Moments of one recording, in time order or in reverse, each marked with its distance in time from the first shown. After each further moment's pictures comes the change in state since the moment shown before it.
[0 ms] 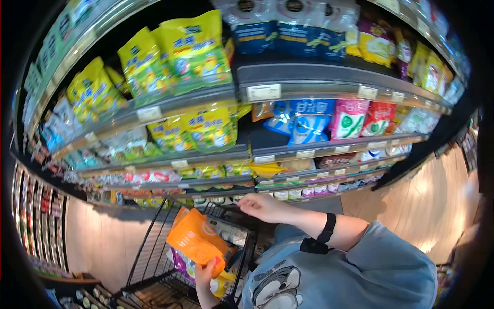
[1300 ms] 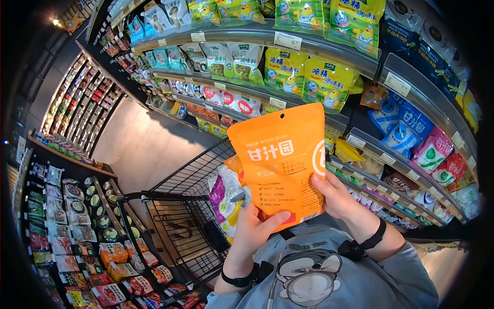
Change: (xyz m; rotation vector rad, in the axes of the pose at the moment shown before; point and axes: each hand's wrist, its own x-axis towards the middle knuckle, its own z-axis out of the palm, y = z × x) left_hand -0.105 0.173 0.048 -0.337 -0.144 0.331; right_hand -0.023 -0.083 0.054 0.888 -0.390 0.108
